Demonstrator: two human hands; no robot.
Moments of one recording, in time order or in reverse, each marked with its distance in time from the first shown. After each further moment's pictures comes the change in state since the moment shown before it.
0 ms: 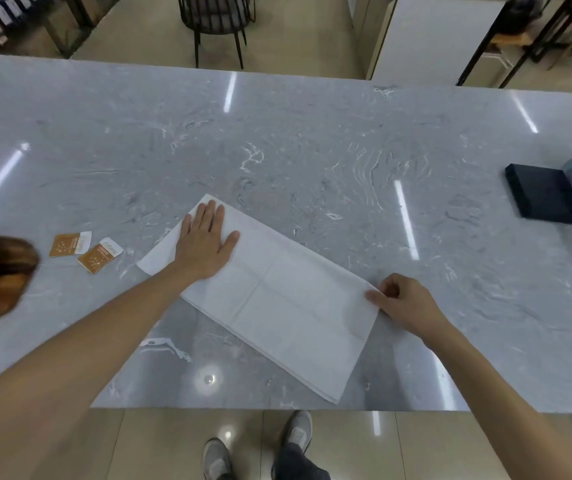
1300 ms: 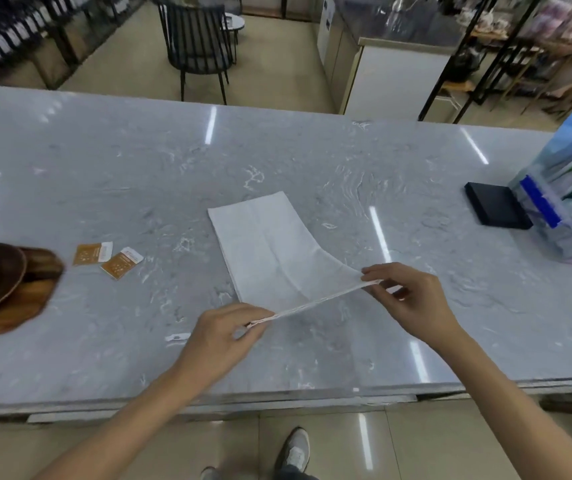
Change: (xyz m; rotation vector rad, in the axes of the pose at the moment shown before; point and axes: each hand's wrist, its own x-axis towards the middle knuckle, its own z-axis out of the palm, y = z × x) left_hand -0.211 0.036 -0.032 -0.805 0.335 0.458; right_hand -0.100 -0.056 -0.013 0.041 0.328 -0.628
